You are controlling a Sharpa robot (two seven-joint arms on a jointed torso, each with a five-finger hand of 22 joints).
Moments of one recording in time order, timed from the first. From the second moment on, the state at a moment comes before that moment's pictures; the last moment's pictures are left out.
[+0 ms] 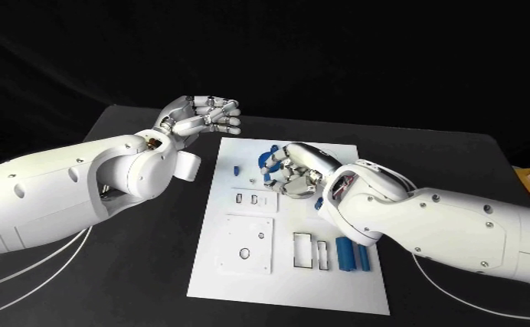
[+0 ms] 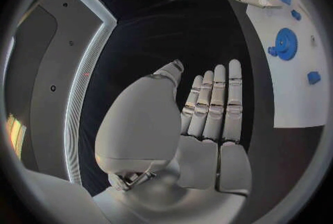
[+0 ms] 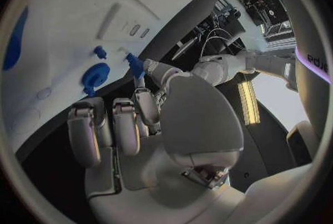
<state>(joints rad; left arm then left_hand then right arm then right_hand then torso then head) 1.25 -0.99 -0.02 1.63 -0.06 -0.31 0.37 1.48 -0.15 0.25 0.28 0.18 0.86 0.22 0.24 0.16 1.07 0.16 0.08 0.07 1.00 0.12 0.33 0.32 0.16 0.93 0.21 0.49 0.21 1.22 -0.63 -0.14 1.63 -1.25 -0.47 -0.14 1.32 -0.12 0.53 0.08 0.17 0.96 0.13 0.25 0.45 1.36 0.05 1.30 1.28 1.47 -0.01 1.55 1.31 0.01 1.47 0.10 1.57 1.31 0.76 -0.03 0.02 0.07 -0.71</state>
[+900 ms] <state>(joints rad) 1.25 -0.99 -0.02 1.63 -0.06 -0.31 0.37 1.48 -0.15 0.26 0.28 0.18 0.86 0.22 0.24 0.16 1.07 0.16 0.08 0.07 1.00 0.12 0.32 0.32 0.16 0.93 0.21 0.49 0.21 1.15 -0.58 -0.15 1.61 -1.35 -0.46 -0.21 1.32 -0.11 0.53 0.08 0.17 0.95 0.13 0.25 0.45 1.36 0.05 1.30 1.28 1.47 -0.01 1.55 1.31 0.01 1.47 0.10 1.57 1.31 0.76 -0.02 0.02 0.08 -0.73</state>
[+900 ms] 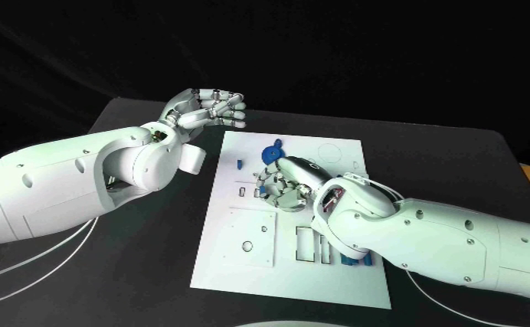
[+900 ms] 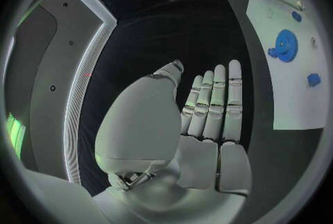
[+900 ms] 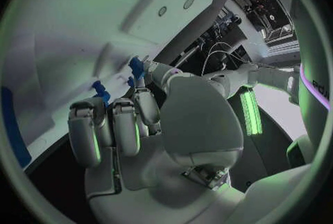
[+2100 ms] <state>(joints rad) 1.25 -0.99 -0.02 1.63 -0.06 -0.31 0.37 1.48 -0.15 0.26 0.28 0.18 0.86 0.22 0.24 0.16 1.07 0.16 0.08 0.07 1.00 0.12 0.32 0.32 0.16 0.93 0.21 0.49 0.21 1.15 -0.58 -0.15 1.59 -1.39 -0.44 -0.22 1.29 -0.13 0.53 0.09 0.15 0.95 0.13 0.26 0.46 1.36 0.05 1.30 1.28 1.47 -0.01 1.54 1.31 0.01 1.47 0.10 1.57 1.31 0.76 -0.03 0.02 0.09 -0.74</state>
